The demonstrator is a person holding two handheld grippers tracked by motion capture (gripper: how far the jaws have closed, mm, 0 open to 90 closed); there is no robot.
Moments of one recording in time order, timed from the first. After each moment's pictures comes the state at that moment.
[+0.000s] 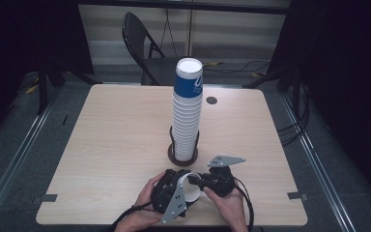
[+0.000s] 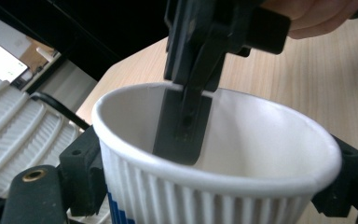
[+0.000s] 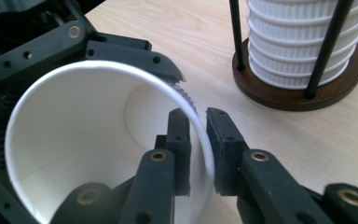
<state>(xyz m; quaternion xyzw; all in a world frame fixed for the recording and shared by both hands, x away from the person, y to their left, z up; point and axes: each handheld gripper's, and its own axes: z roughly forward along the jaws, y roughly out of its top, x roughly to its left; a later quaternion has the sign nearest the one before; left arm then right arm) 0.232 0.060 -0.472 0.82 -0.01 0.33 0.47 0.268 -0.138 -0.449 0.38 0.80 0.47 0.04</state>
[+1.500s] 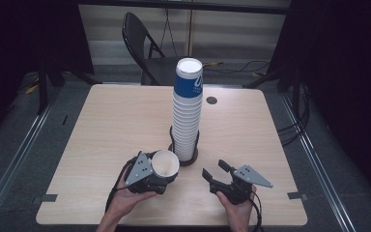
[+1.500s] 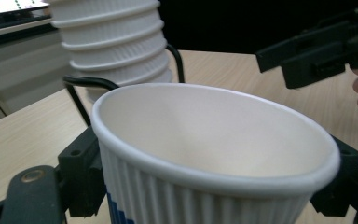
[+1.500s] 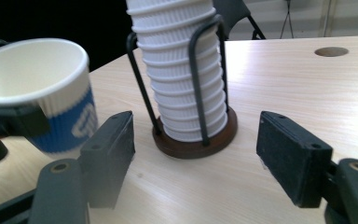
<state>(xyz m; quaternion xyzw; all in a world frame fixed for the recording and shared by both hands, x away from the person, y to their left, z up) 0.277 0.132 -0.448 0.77 0.19 0.23 0.57 0.244 -0.177 -0.467 0.43 0.66 0.58 0.22</state>
